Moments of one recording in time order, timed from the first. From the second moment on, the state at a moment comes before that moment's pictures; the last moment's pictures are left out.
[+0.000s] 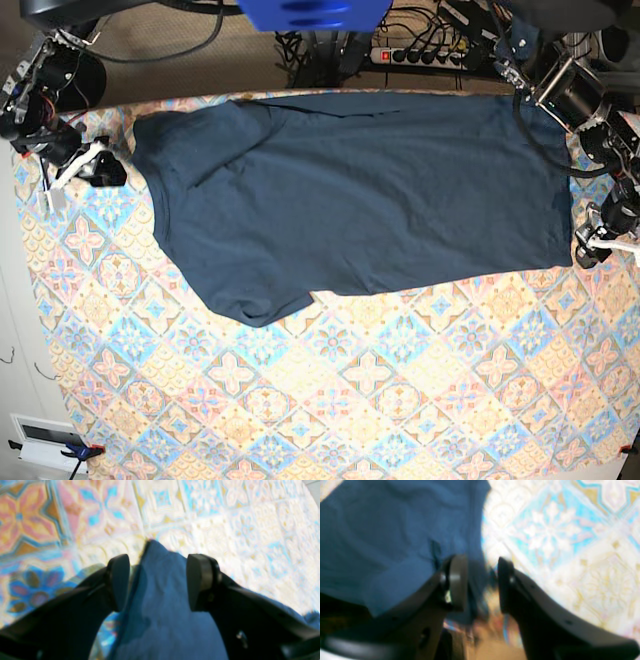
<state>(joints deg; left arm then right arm) -11.7 -19.6 -51.9 71.6 -26.5 -22.0 55.5 -14.6 20.0 39.4 93.9 51.3 36.4 -74.9</state>
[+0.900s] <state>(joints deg) -12.2 -22.0 -41.1 51.8 -24.3 -21.9 37.5 -4.5 20.1 29.3 93.2 50.3 36.4 -74.2</state>
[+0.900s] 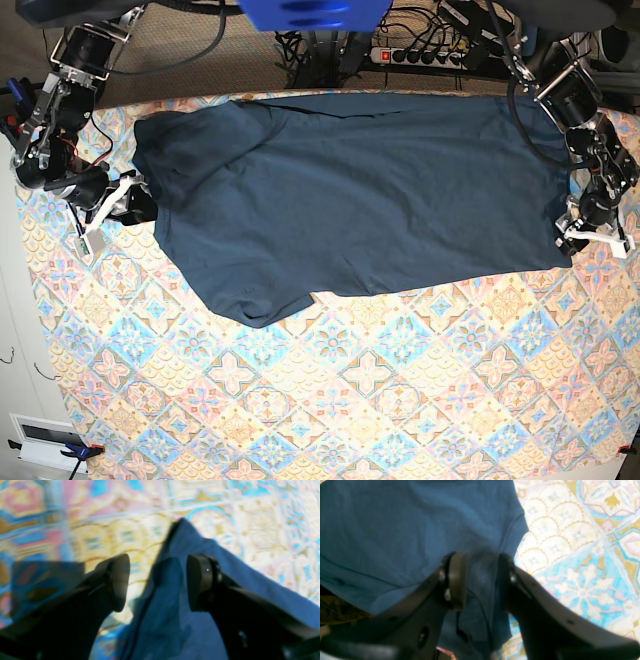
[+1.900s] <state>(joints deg) -23.8 -20.4 -26.8 48.6 -22.9 -21.8 40.6 5.1 26.5 10.4 93.4 35.5 36.4 -65.8</state>
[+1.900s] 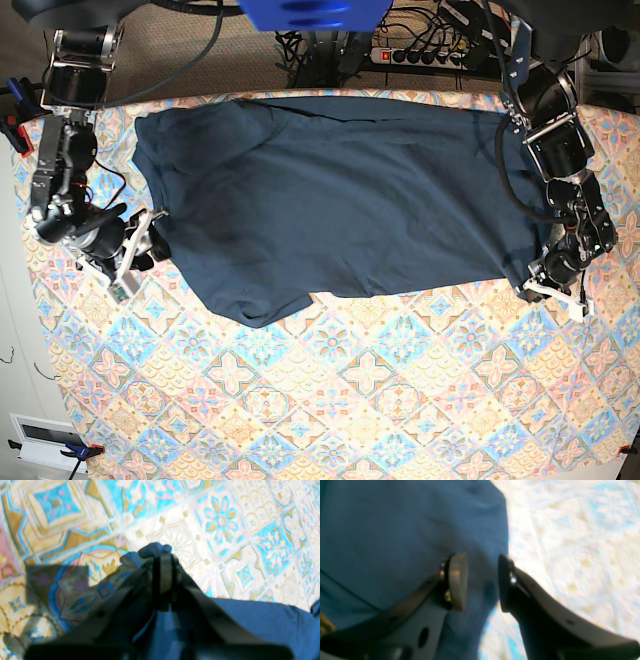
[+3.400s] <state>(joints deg) -19.8 -23.1 -26.1 48.8 -24.0 -21.9 40.1 32.1 23.3 -23.7 41.0 24.4 41.0 -30.0</state>
